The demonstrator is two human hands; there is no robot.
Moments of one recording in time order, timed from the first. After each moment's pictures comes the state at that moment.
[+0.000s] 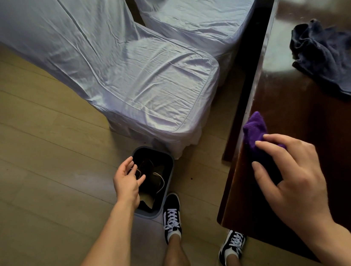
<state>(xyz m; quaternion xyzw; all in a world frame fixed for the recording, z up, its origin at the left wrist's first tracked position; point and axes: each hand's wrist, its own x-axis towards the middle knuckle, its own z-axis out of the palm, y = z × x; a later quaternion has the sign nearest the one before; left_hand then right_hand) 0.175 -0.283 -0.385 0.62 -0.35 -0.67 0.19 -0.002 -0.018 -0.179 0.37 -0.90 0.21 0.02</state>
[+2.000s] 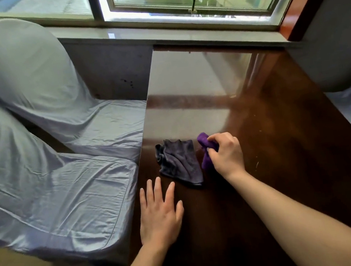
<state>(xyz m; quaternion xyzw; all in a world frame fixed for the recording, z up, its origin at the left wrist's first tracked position) -0.111 -0.102 -0.197 0.15 -0.98 -0.13 0.04 -0.279 0.045 -0.116 0.12 -0.94 0.32 0.05</state>
